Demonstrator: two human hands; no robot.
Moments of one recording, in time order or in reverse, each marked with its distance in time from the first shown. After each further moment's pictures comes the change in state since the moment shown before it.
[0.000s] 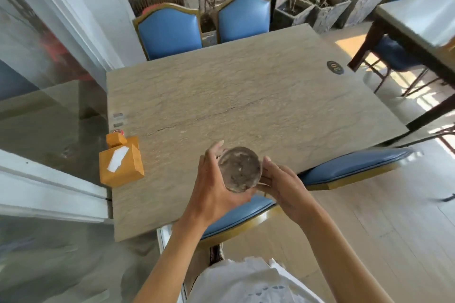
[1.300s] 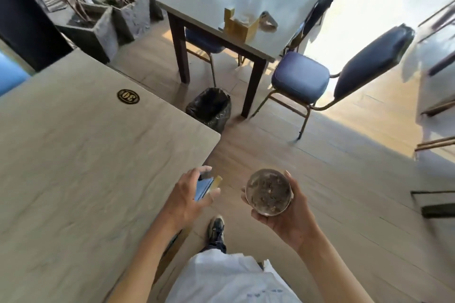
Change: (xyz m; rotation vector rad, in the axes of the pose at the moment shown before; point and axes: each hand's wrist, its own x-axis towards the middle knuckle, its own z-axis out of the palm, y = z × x) left_hand 0.224 0.247 0.486 0.101 -0.779 0.247; right_hand -0.088 -0.026 -0.544 1.047 0.435 -0.063
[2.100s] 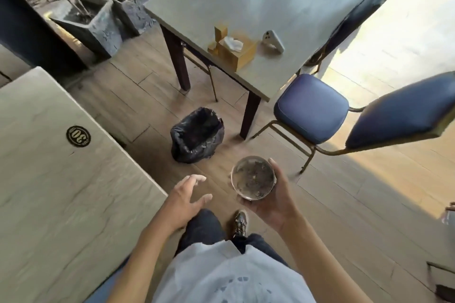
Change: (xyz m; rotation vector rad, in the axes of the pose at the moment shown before) left_hand 0.331 0.072 0.075 0.048 0.004 -0.239; right_hand 0.243 -0.328 -0.017 -0.049 -0.050 0.178
